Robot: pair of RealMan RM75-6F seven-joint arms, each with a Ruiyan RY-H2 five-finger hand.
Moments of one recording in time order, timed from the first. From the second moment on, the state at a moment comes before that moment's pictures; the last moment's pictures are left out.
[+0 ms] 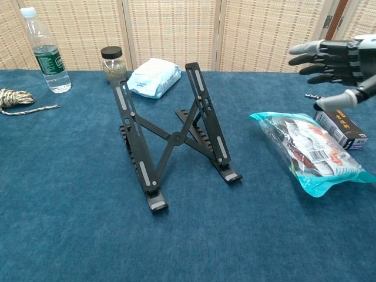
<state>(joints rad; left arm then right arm) -0.05 -1.20 -0.06 -1.80 1.43 1.55 0.27 0.52 -1.10 0.19 -1.77 -1.40 0.85 0.74</state>
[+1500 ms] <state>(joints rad) -0.02 -1.18 -0.06 -1.78 1.44 1.57 0.23 0.88 -1.57 0.44 -1.41 -1.07 0.47 0.89</state>
